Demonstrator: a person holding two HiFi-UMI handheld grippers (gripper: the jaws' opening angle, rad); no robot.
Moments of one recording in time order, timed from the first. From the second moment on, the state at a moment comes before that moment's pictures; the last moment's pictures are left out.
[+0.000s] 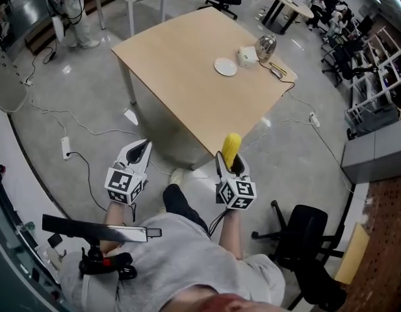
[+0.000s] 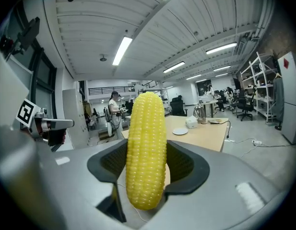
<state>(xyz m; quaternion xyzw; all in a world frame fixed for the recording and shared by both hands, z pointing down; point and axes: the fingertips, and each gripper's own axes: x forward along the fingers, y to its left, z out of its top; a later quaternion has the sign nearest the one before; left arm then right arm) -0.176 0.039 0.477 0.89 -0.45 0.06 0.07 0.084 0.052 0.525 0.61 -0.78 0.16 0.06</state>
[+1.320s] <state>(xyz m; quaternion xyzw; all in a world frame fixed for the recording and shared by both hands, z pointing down) -0.083 -0.212 0.490 0.91 -0.41 0.07 0.08 0.169 -0.182 0.553 0.63 -0.75 0.18 0.07</state>
